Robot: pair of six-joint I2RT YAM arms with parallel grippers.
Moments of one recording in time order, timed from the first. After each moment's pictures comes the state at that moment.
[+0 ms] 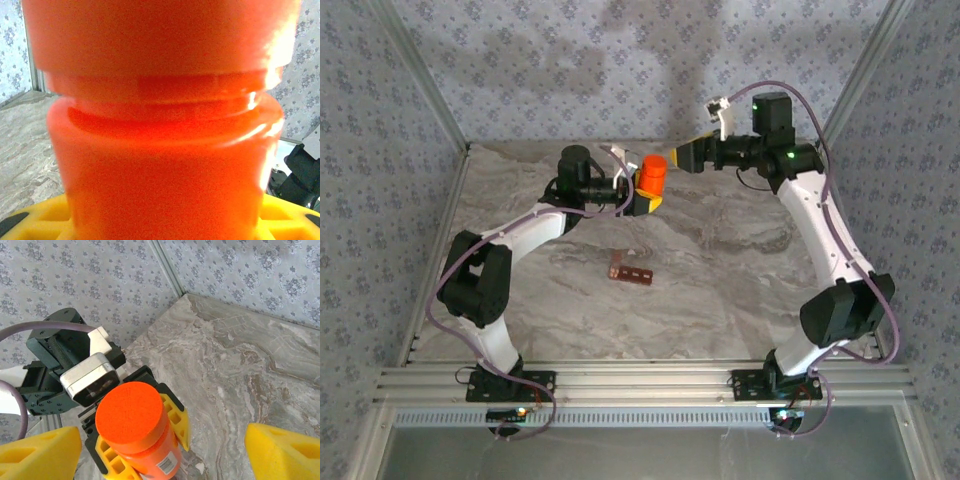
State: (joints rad) left arm -0.47 1.78 1.24 0.41 1.09 -0.10; right arm 0.24 1.60 1.73 -0.64 -0.82 0.06
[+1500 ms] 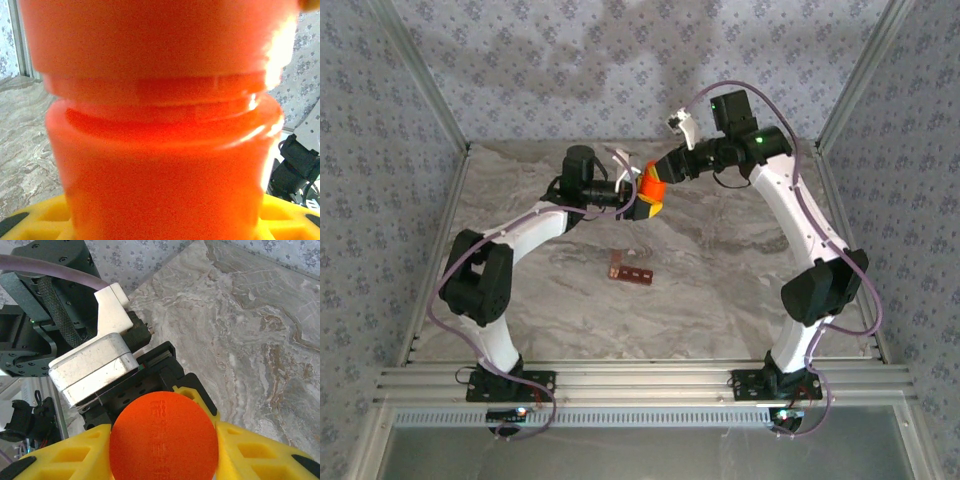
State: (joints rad) left arm -0.48 1.79 1.27 0.28 1.11 -0.02; right arm 0.37 1.76 1.95 -0.95 -0.72 -0.14
